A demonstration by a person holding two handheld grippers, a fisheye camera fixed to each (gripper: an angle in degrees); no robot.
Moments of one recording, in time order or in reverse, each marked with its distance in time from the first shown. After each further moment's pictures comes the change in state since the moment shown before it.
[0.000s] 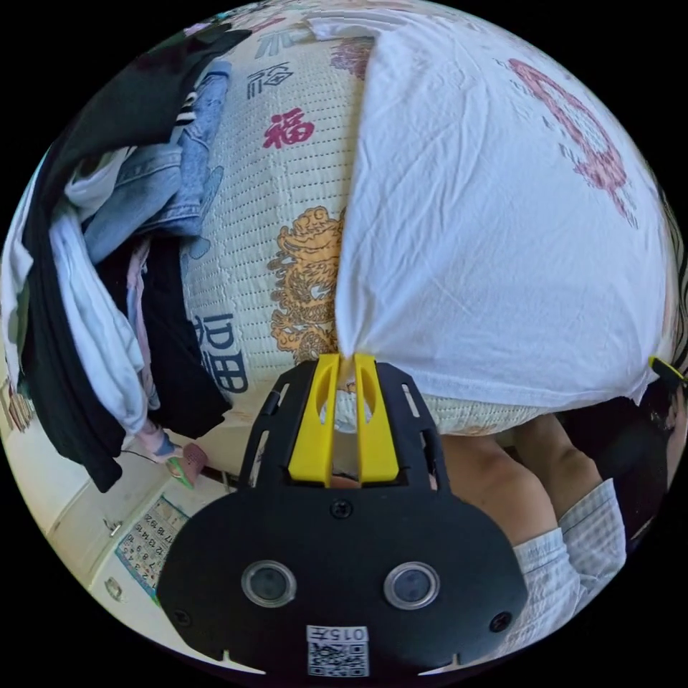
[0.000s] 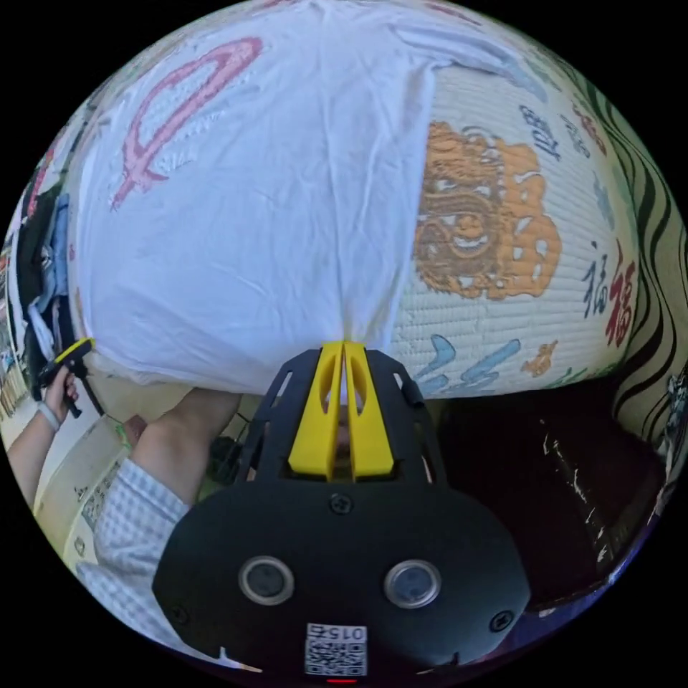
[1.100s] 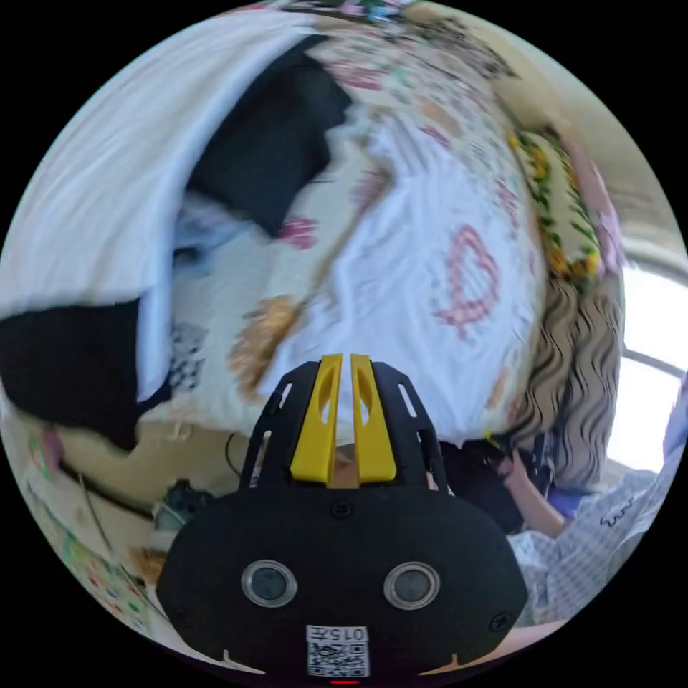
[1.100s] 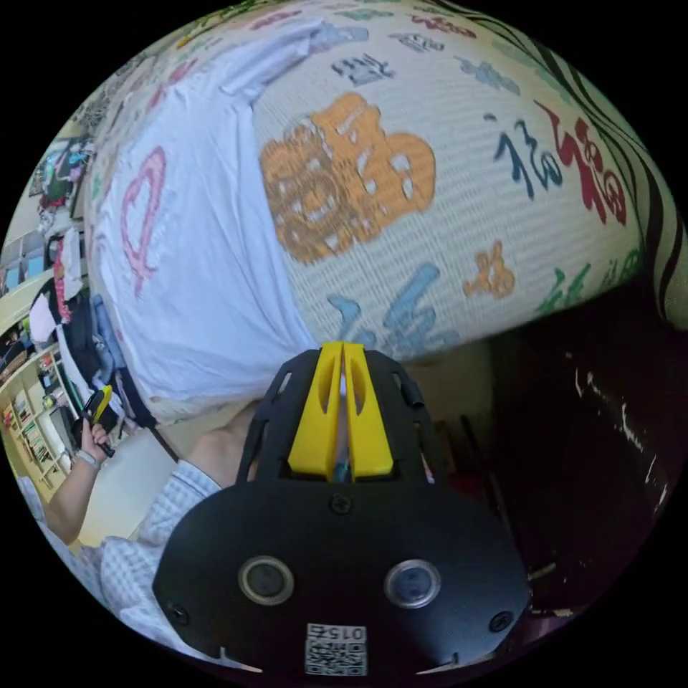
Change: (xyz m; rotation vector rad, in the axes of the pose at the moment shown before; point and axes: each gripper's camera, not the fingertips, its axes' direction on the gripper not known) left arm -0.028 -0.072 -0.071 0.181 0.659 -0.190; right arm 0.106 0.143 -0.131 0.129 -0.359 0.251
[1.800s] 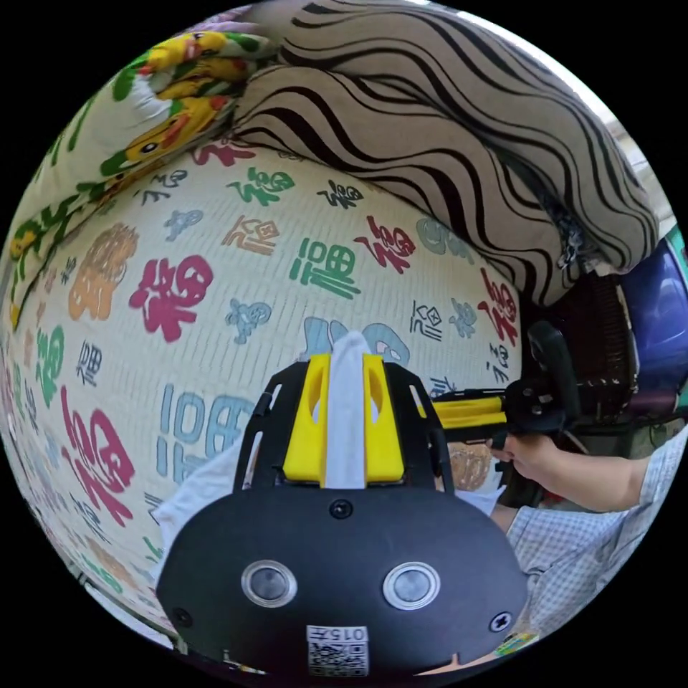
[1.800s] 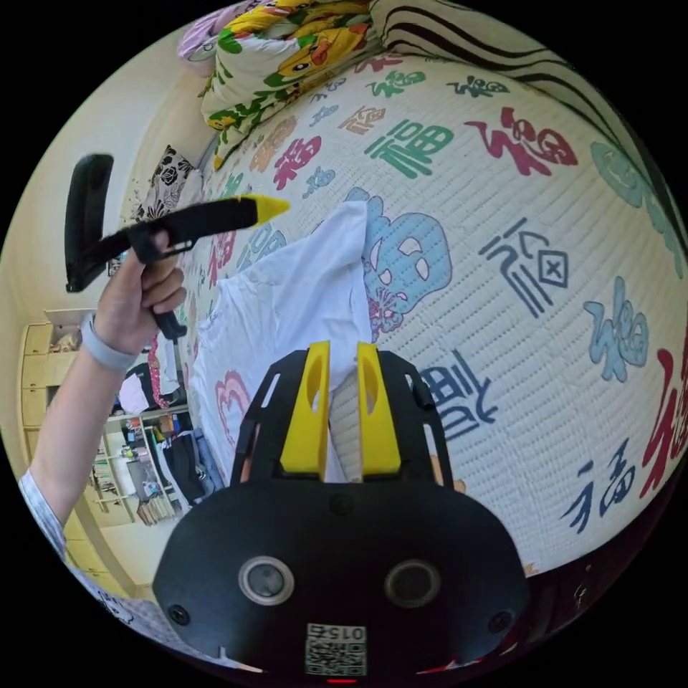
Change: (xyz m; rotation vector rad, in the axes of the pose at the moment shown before) left arm 0.650 -0.177 0.336 -0.297 -0.160 1.385; right arm 0.002 -0.200 -0.147 0.296 -0.387 0.028
